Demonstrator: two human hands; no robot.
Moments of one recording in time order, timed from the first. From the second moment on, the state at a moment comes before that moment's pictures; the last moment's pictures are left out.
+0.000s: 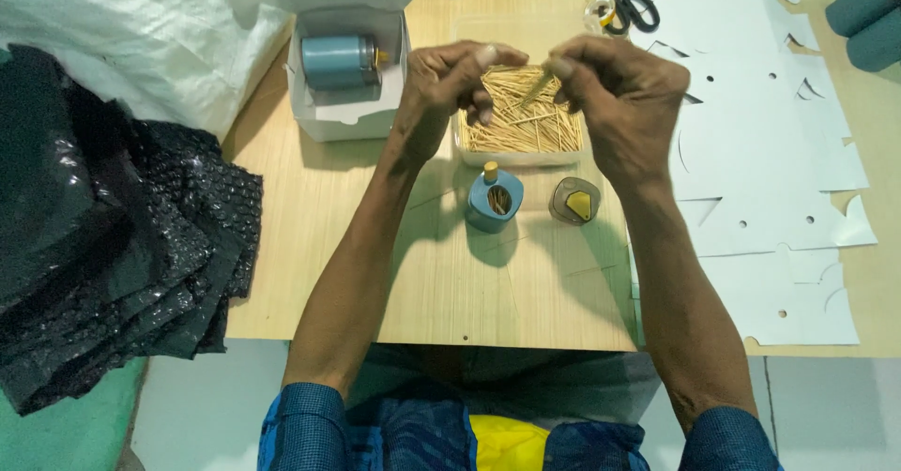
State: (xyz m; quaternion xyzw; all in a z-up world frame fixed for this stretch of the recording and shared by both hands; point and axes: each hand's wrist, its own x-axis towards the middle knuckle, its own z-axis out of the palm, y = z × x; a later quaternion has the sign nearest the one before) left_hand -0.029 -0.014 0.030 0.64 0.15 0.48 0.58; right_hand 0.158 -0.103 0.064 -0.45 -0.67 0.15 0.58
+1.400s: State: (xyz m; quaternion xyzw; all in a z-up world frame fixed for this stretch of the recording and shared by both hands) left_hand -0.004 -0.004 -0.004 0.71 0.31 0.52 0.37; right_hand 0.161 -0.027 0.006 -0.67 -0.74 0.03 0.04
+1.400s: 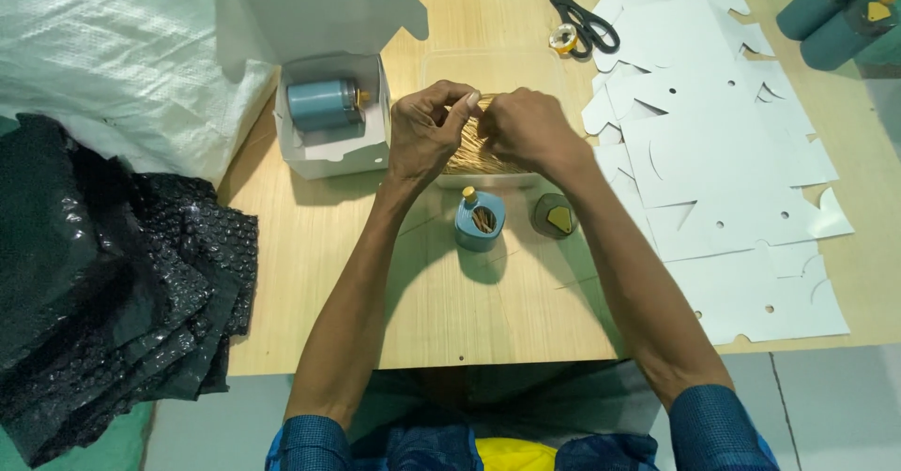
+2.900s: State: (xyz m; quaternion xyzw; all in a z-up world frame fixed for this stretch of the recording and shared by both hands) left_hand -0.006 -0.005 0.004 0.62 0.29 0.46 0.57; right_hand 0.162 -0.074 0.043 -0.50 -0.48 0.39 0.61
